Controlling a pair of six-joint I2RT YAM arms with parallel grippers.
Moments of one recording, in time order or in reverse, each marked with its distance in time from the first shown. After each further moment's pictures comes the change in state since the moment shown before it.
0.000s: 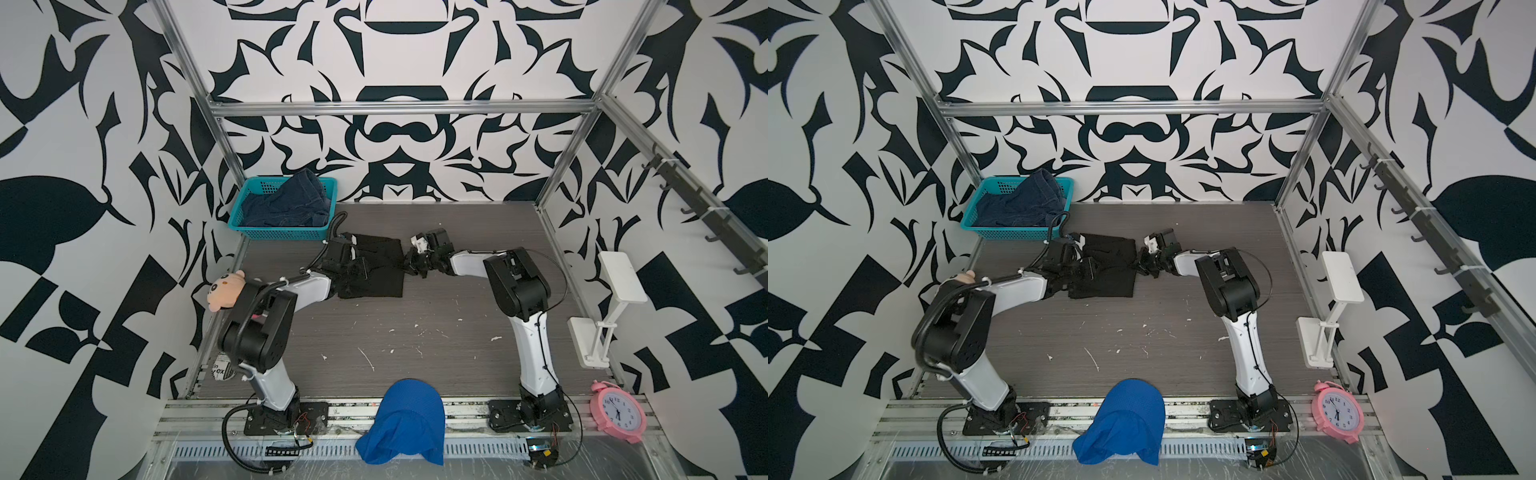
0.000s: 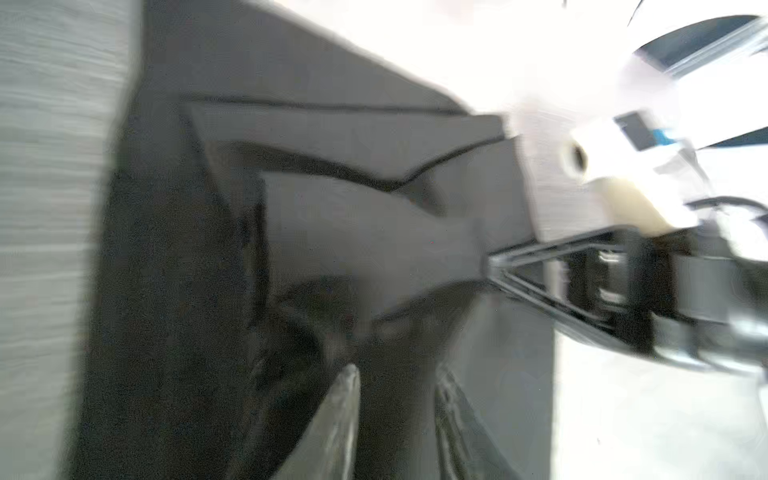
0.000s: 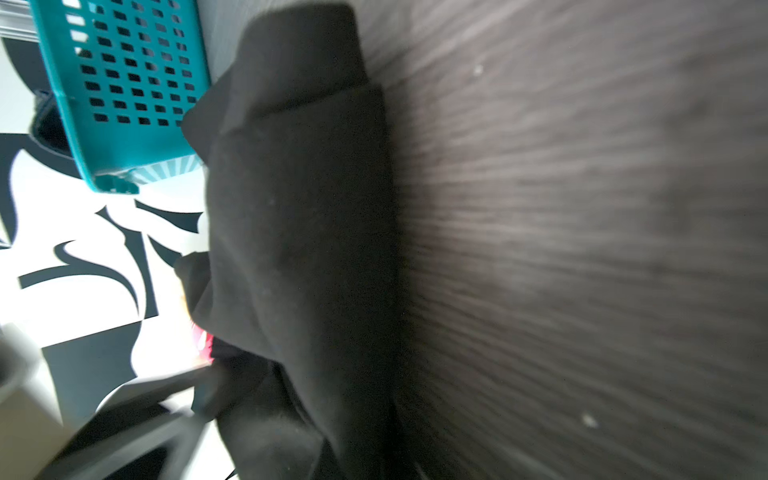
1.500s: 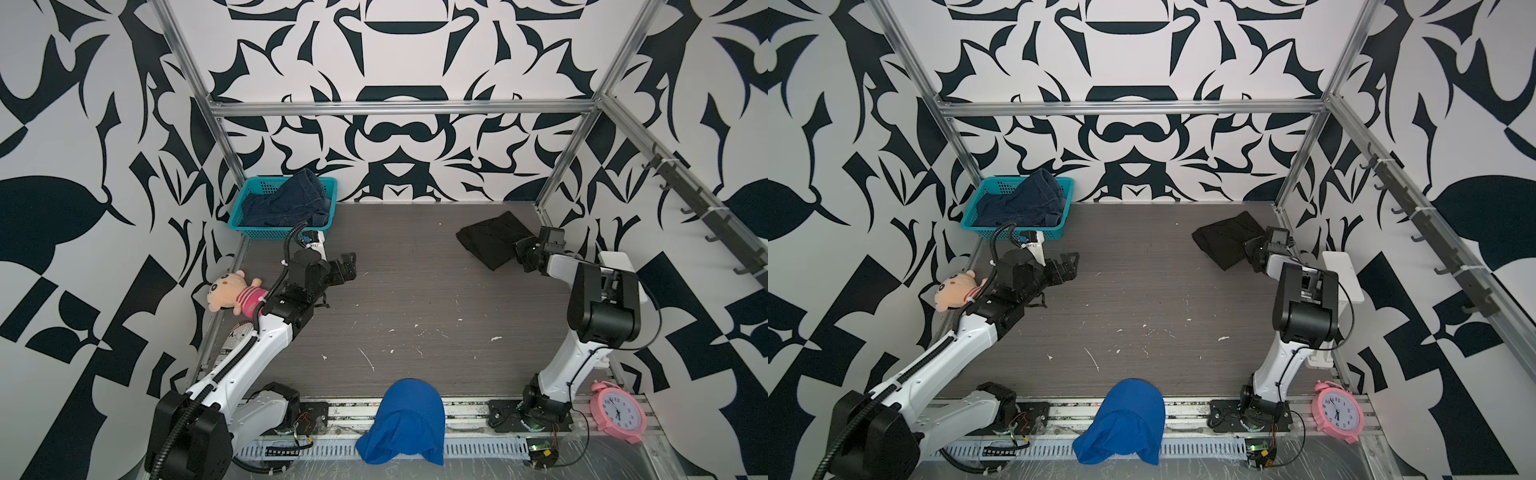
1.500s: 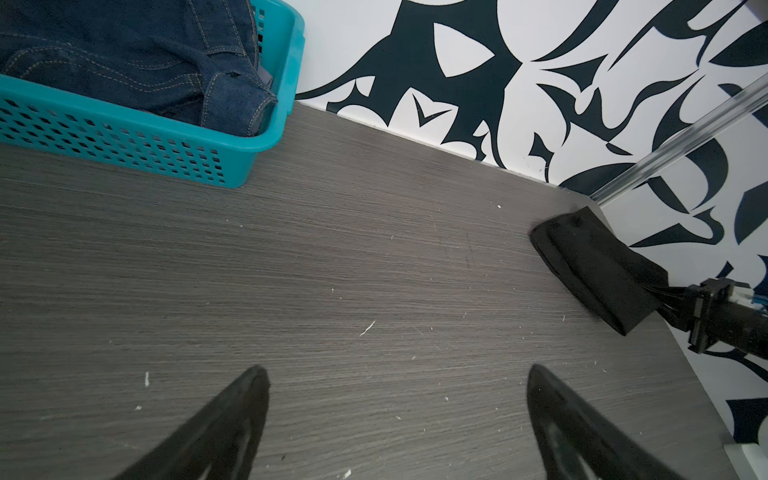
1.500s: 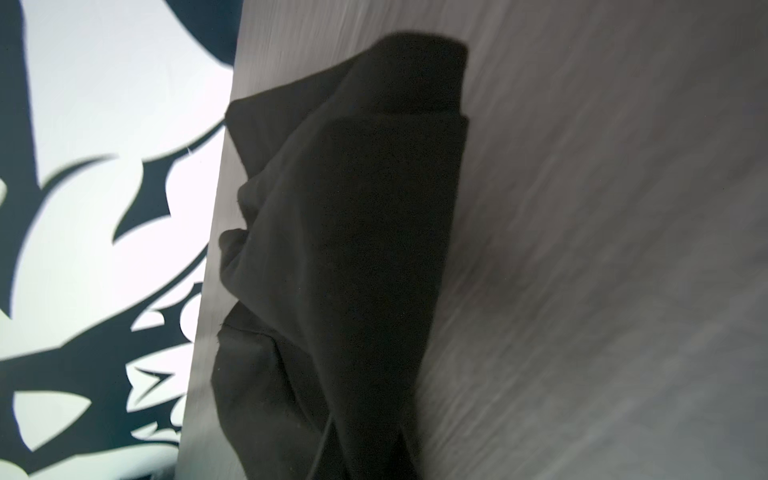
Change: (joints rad) left arm 0.011 -0.571 -0.184 -0.122 -0.197 0.013; right arm -0.679 -0.418 -0.370 0.006 0.488 0.164
